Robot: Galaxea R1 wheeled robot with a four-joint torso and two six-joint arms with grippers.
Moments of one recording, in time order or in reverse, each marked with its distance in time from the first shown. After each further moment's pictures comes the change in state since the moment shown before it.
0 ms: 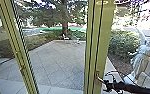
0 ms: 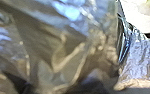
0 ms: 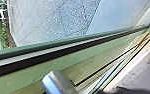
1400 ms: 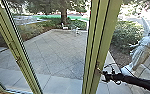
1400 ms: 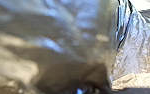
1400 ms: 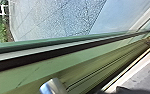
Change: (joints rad) left arm -0.006 -0.016 -0.001 0.000 0.000 0.000; right arm 0.113 0.028 -0.067 0.019 -0.012 -0.090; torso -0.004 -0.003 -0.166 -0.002
